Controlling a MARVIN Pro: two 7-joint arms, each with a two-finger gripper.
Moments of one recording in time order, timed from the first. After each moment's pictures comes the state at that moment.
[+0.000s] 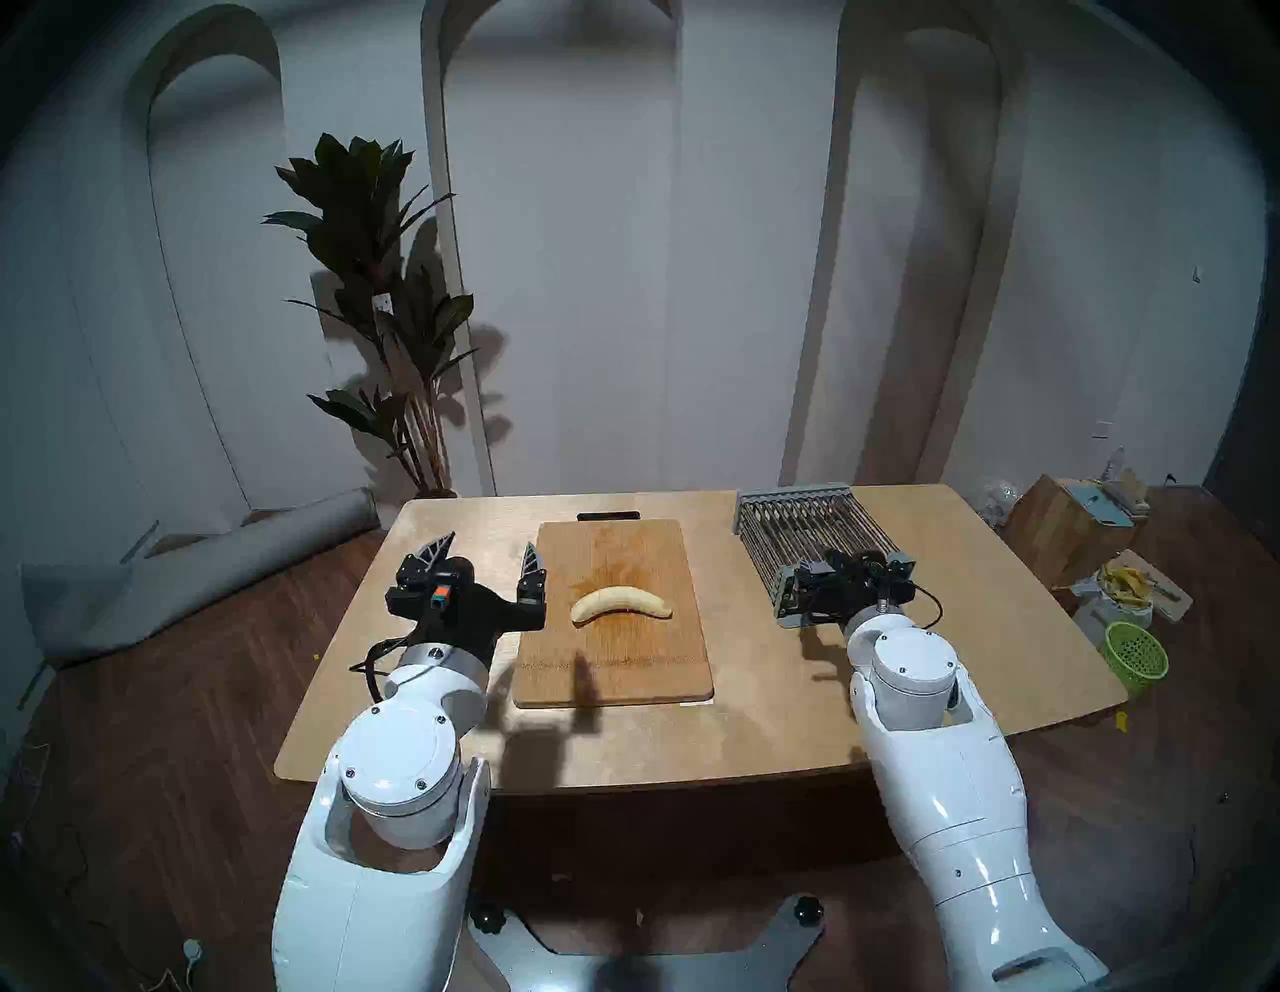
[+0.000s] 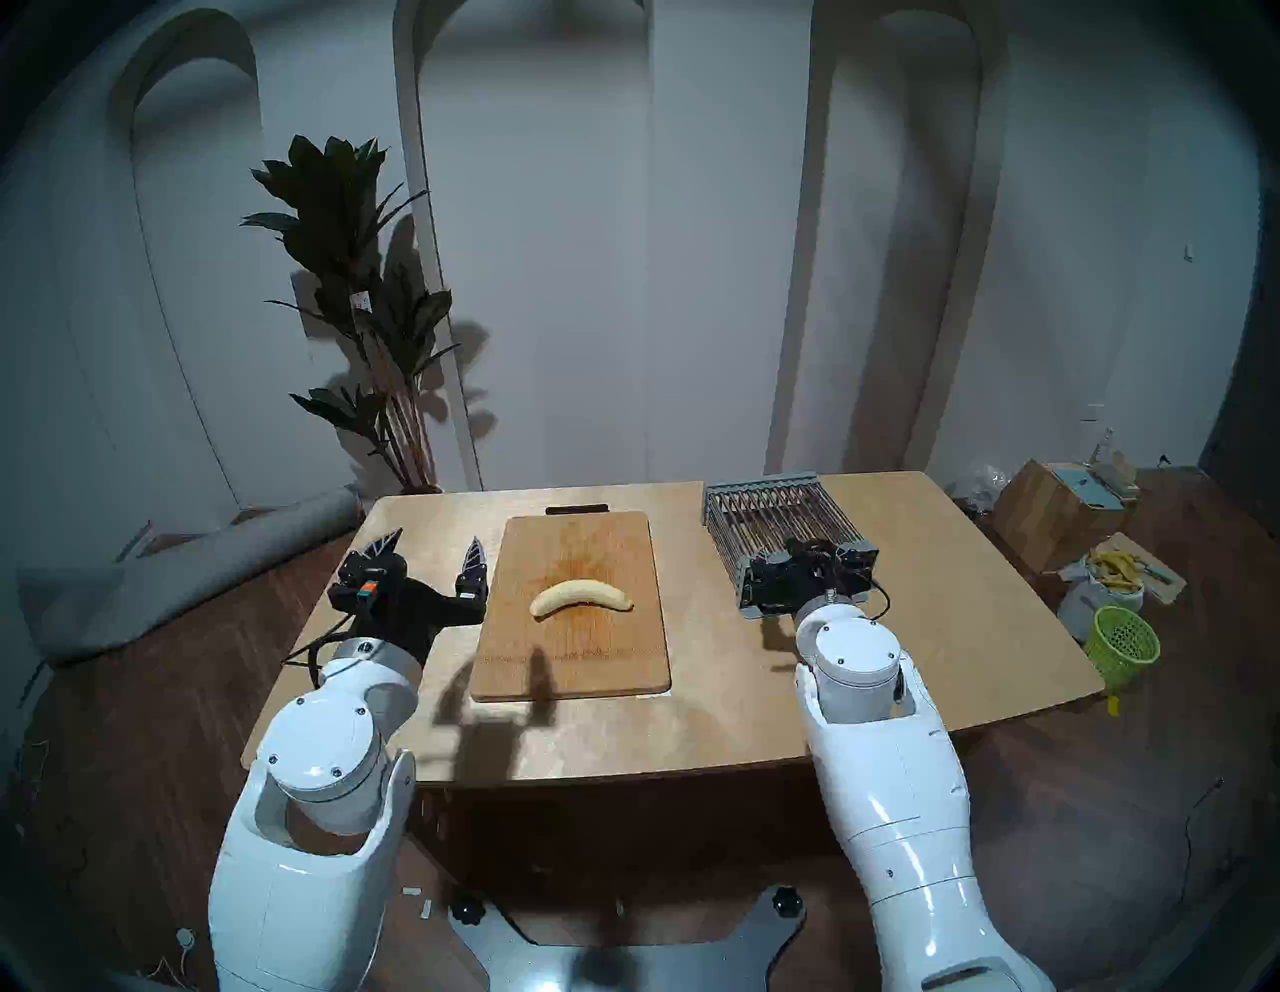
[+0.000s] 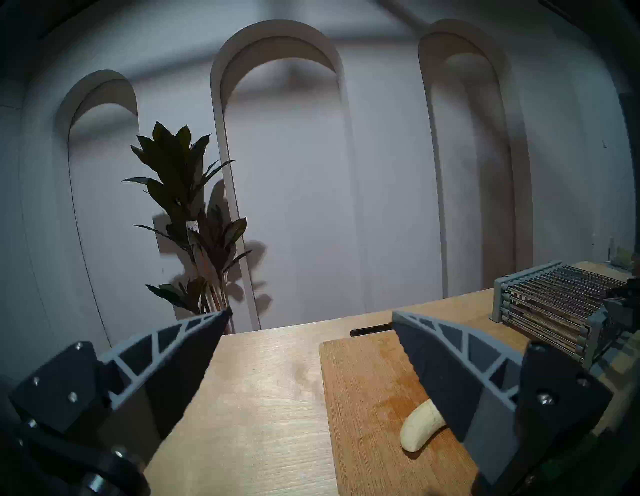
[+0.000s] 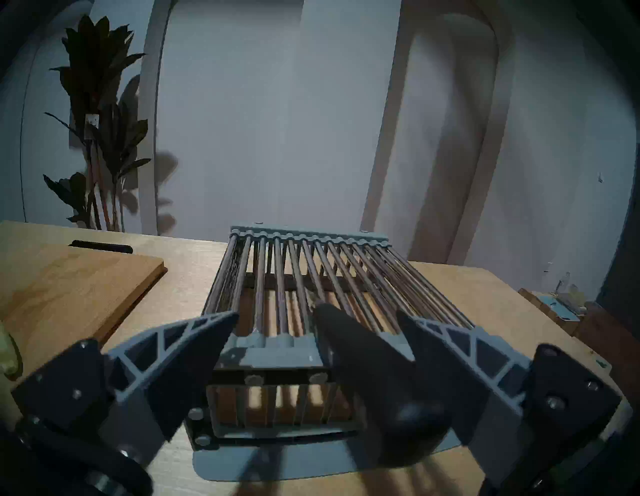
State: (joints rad) left arm 1.88 -1.51 -1.50 -2.11 0.12 0.21 0.06; right arm -1.50 -1.44 1.58 -1.53 -0.01 0.22 -0.03
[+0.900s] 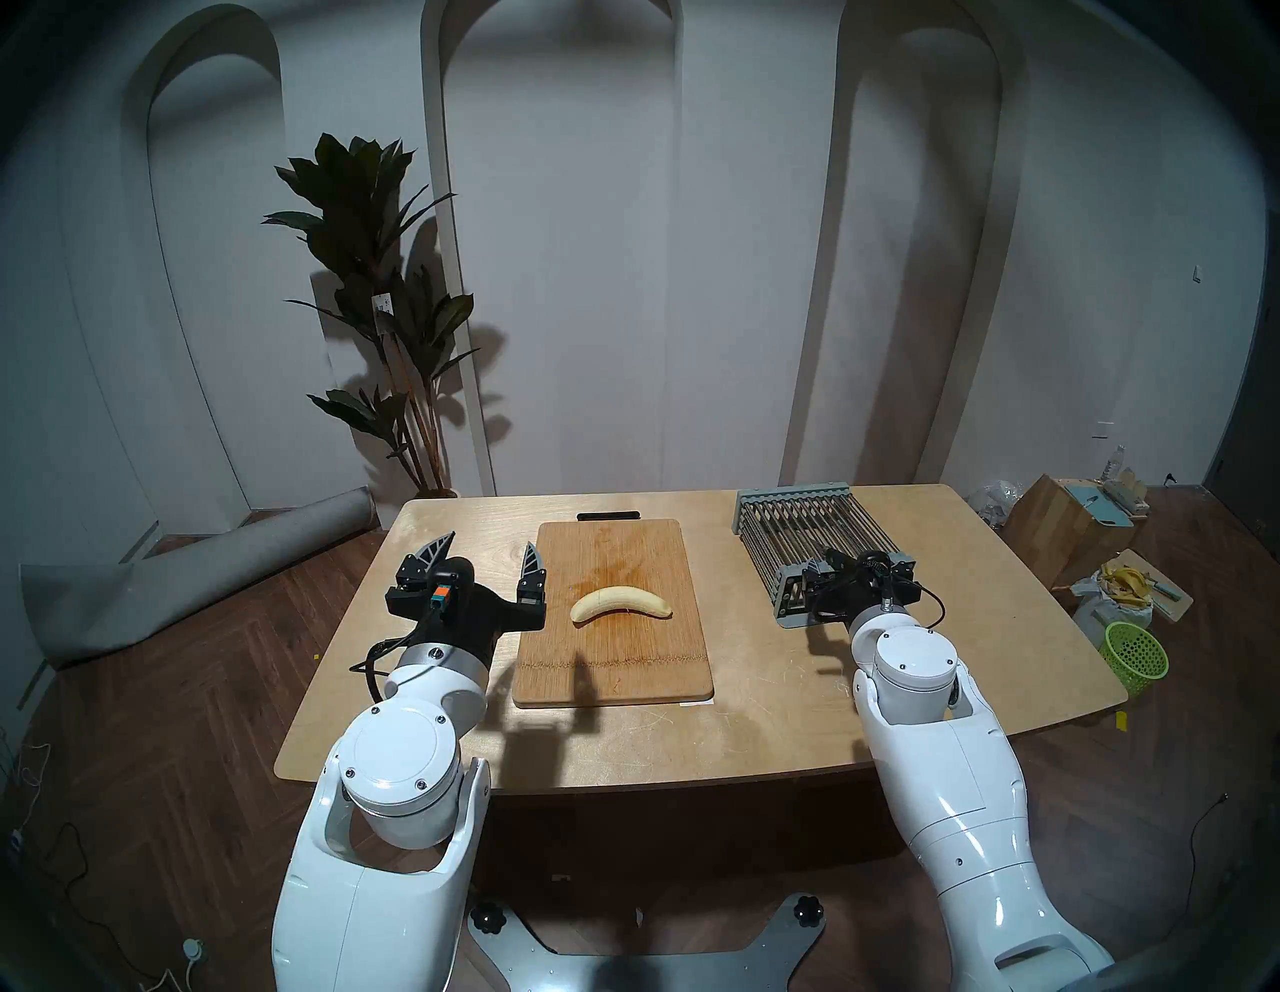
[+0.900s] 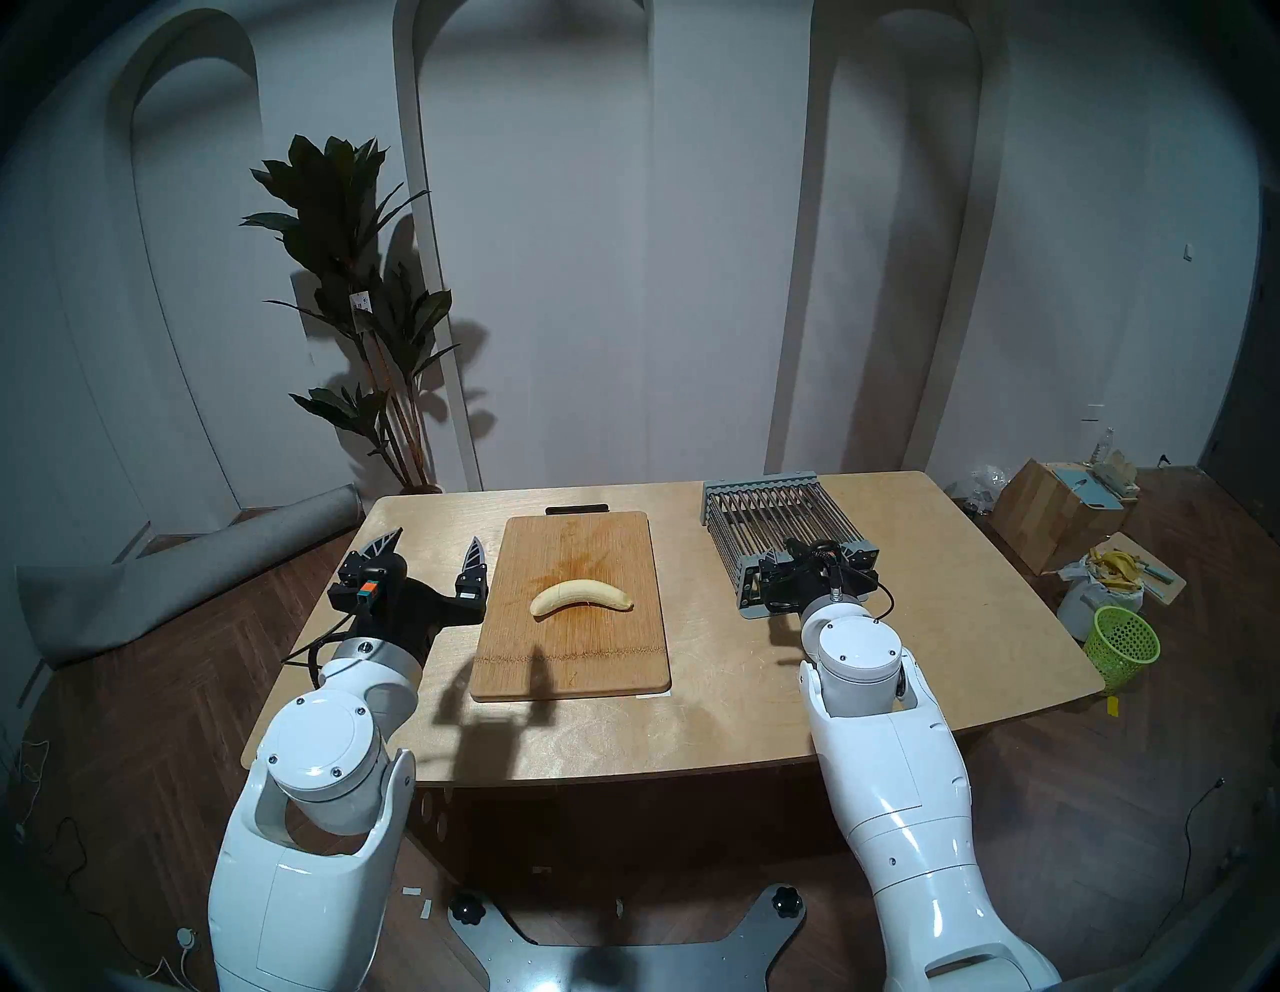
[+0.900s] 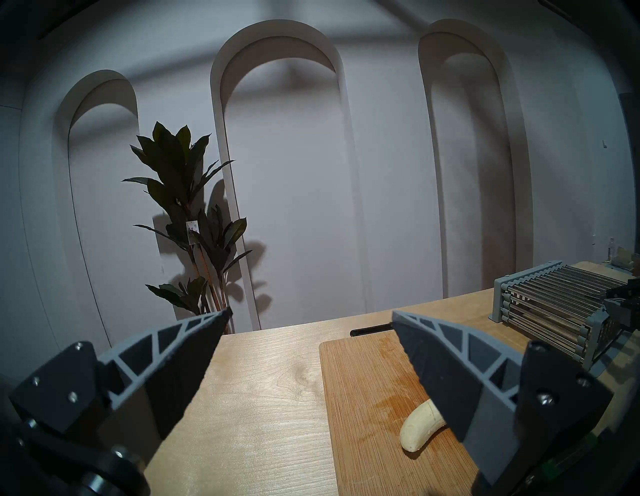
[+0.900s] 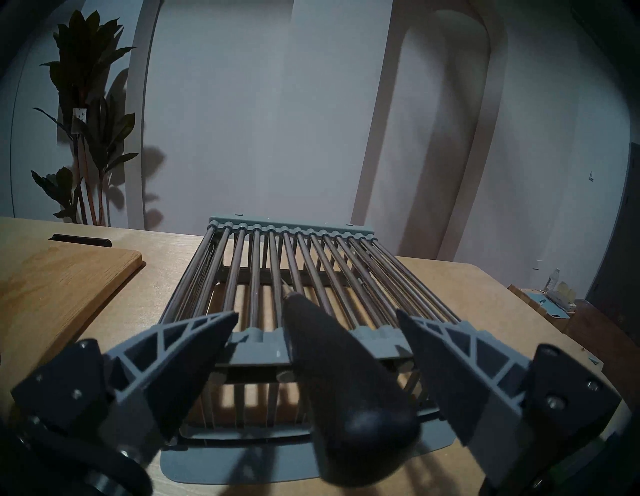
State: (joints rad) left arm 1.88 -1.51 -1.50 -2.11 0.12 0.21 0.06; right arm -1.47 -1.42 1.58 -1.48 -0.01 0.20 -0.05
